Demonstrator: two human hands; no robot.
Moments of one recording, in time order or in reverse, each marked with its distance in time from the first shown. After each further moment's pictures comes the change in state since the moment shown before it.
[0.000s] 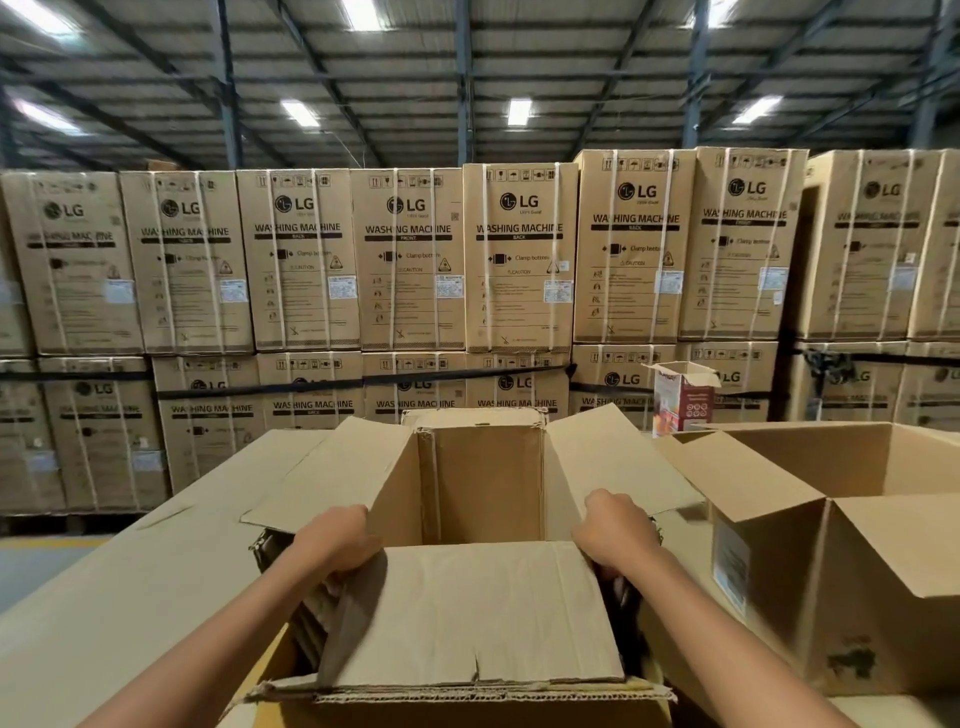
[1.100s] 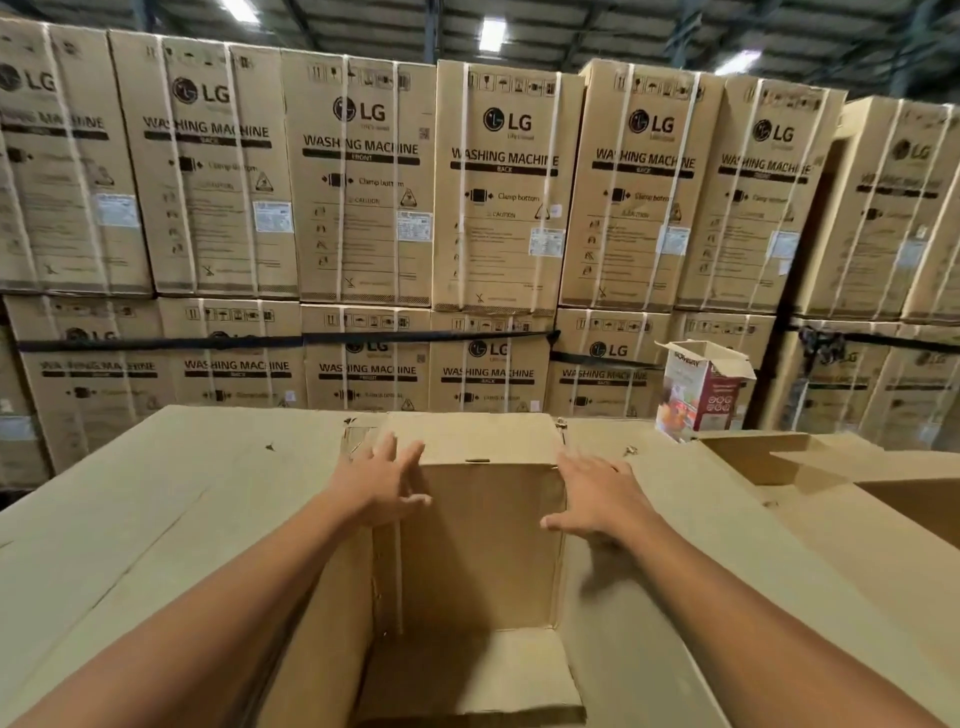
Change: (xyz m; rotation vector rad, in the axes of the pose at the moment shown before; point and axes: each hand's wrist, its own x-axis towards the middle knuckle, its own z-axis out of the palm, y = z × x) left_hand 0.363 0.051 0.041 0.204 0.009 0.340; right_hand 0.340 -0.029 0.093 -0.402 -0.064 -0.235
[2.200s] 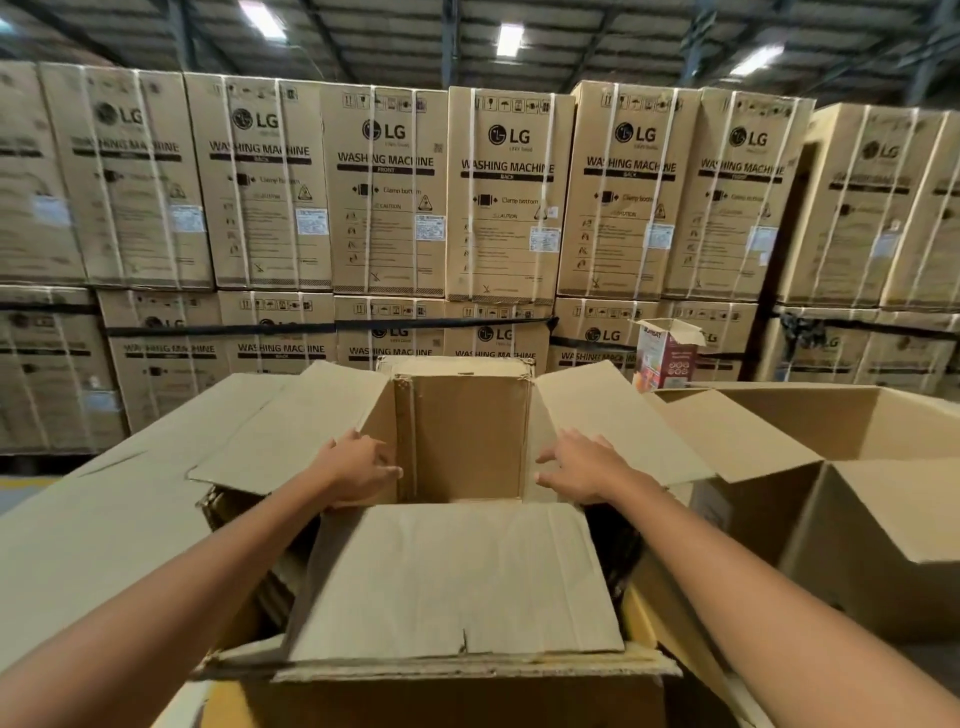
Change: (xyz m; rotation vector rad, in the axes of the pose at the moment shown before) left_hand -0.289 0.059 -0.021 -0.192 0.030 -0.099; right_hand -0.282 -0.014 -0.055 0.185 -0.084 -0.088
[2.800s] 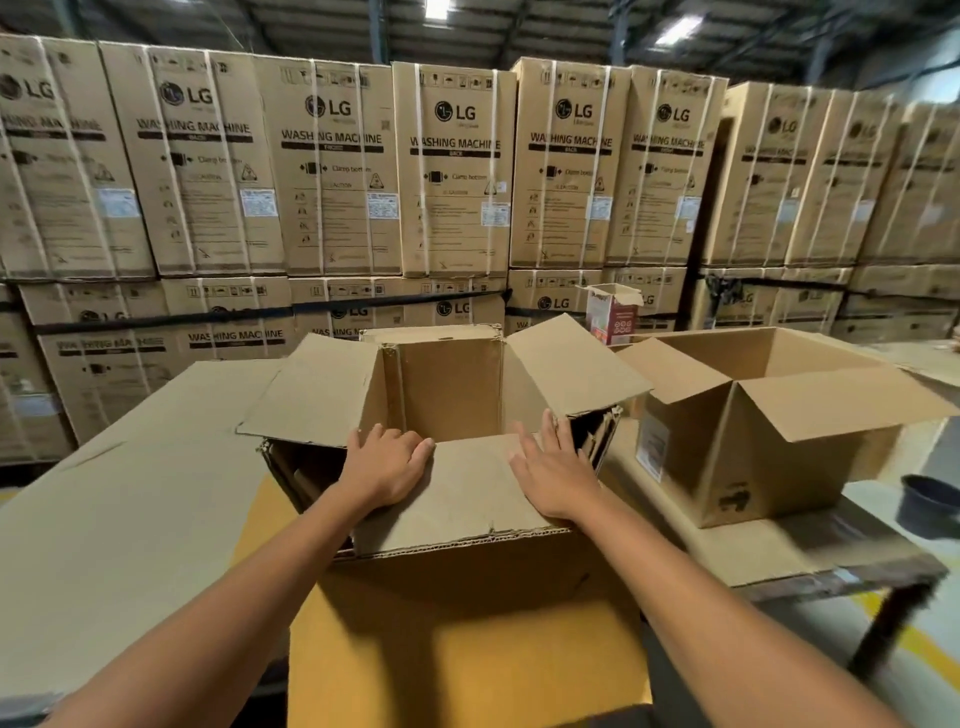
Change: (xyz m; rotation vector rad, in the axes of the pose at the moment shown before) left_hand -0.104 0.024 0.019 -0.044 0.110 0.150; right_hand -0.122 -0.080 0.051 0.097 0.059 0.192
